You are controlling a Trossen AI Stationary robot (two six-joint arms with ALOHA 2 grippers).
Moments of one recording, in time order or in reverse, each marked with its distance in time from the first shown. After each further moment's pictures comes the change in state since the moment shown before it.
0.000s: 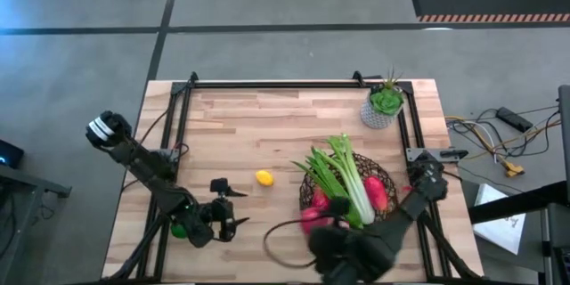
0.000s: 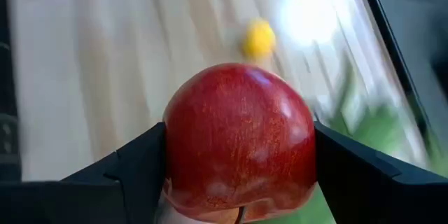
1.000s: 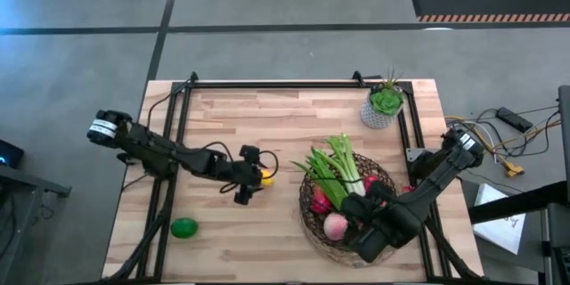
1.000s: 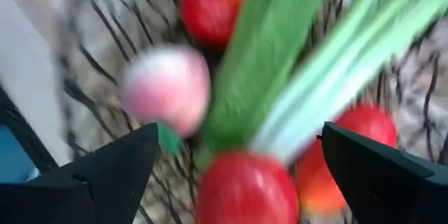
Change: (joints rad) left arm 0.589 0.006 0.014 0.037 0.603 0.711; right arm 0.004 -0.434 -0.675 0.114 -0.376 0.463
